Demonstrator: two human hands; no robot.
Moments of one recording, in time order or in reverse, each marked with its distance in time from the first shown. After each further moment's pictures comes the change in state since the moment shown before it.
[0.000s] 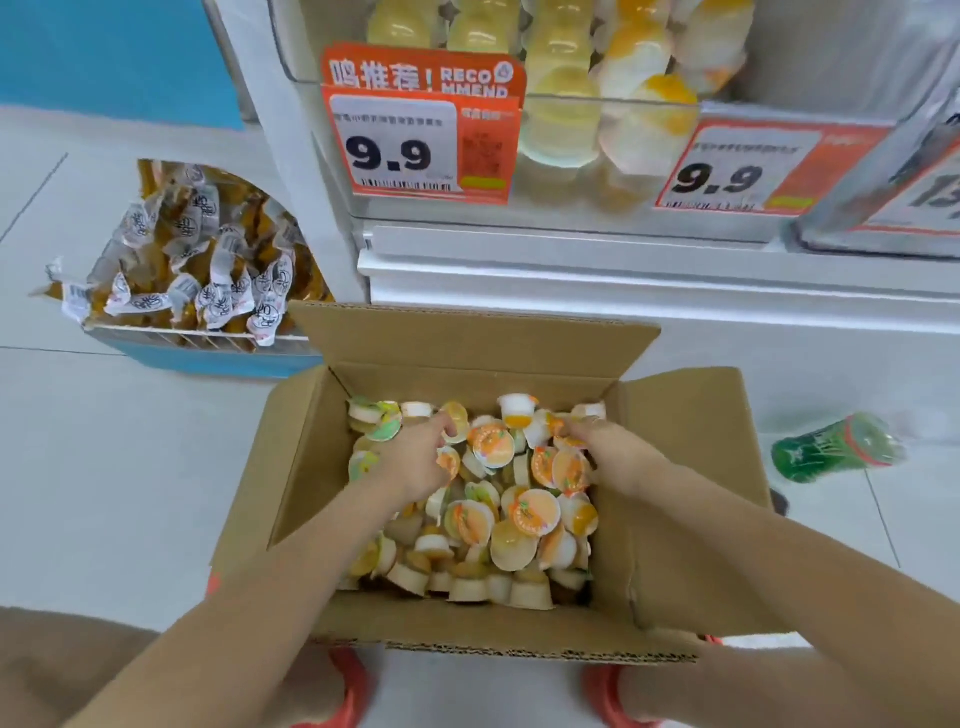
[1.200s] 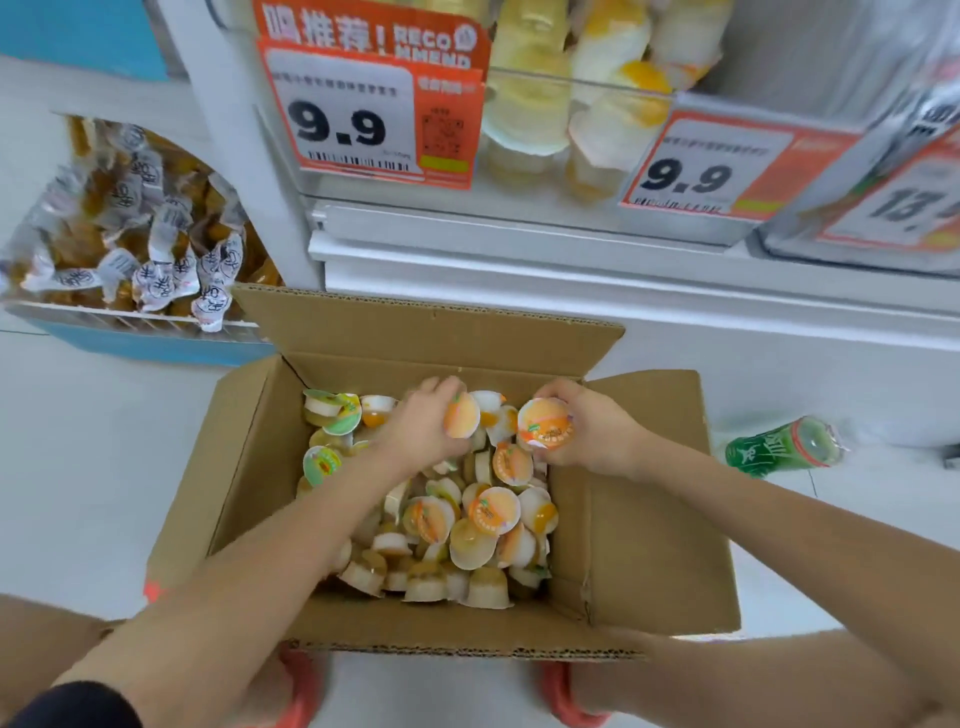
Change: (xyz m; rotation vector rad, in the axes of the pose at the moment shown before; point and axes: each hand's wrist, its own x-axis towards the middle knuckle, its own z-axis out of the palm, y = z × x) left_hand 0.038 0.034 0.010 0.013 0.090 0.157; right_hand -0.038 -0.014 -0.050 0.456 0.173 0.024
